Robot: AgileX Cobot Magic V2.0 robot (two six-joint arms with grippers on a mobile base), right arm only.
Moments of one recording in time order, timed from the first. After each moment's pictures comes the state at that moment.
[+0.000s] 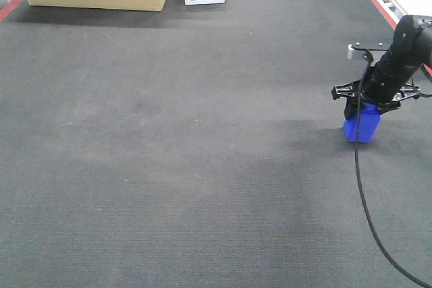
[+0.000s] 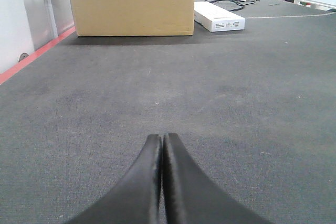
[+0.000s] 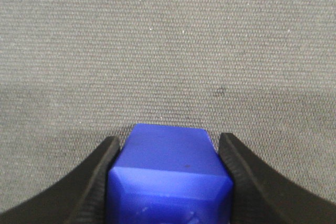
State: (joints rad) arm -0.10 2.29 -2.00 0.03 1.11 -0.10
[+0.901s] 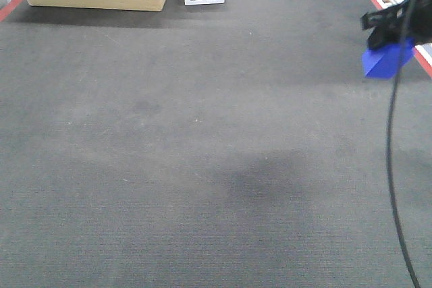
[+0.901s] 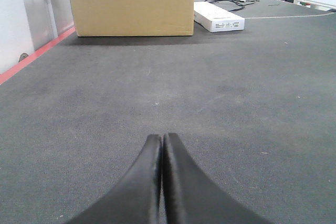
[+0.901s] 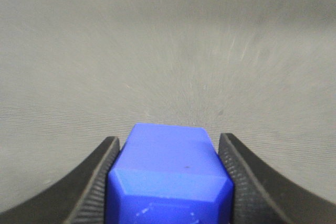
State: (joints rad) arm -0.10 1.77 -1.80 0.14 1.05 -0.16
